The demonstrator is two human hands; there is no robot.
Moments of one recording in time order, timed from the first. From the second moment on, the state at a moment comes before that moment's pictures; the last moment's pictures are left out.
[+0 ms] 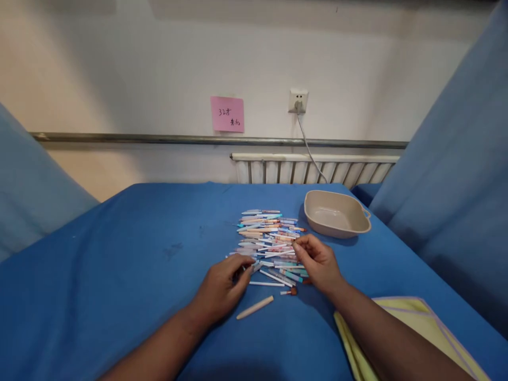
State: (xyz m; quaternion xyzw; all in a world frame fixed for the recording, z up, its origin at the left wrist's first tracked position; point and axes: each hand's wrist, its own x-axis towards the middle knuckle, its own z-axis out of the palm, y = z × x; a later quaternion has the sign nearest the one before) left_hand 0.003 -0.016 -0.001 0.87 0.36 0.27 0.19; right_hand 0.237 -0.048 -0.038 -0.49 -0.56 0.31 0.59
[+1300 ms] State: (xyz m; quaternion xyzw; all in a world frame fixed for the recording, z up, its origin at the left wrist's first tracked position) left_hand 0.015 -0.024 -0.015 0.95 0.31 -0.02 -0.02; right_hand 0.236 -0.050 -0.028 -0.50 -0.72 0.21 0.44
